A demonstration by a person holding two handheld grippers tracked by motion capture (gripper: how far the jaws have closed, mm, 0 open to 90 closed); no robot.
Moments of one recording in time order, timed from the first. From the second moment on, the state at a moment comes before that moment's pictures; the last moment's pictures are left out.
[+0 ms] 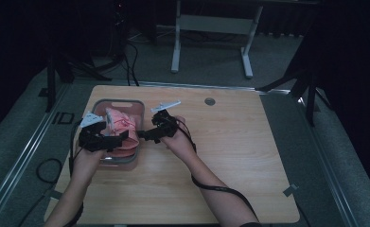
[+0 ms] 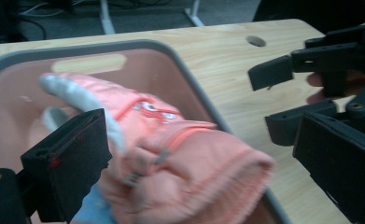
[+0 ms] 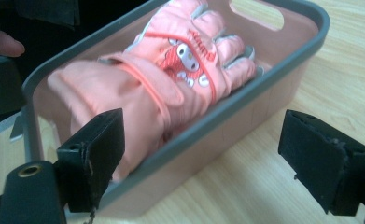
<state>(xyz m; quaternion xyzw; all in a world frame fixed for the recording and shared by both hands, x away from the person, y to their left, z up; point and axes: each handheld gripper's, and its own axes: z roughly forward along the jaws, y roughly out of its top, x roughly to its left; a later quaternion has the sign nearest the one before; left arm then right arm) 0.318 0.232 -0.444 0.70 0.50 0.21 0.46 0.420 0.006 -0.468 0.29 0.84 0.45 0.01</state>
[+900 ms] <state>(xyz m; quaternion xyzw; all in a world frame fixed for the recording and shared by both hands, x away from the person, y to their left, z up) 0.270 0.119 -0.457 0.77 0.34 0.17 0.51 0.381 -0.094 -0.487 0.29 0.84 0.45 0.04</state>
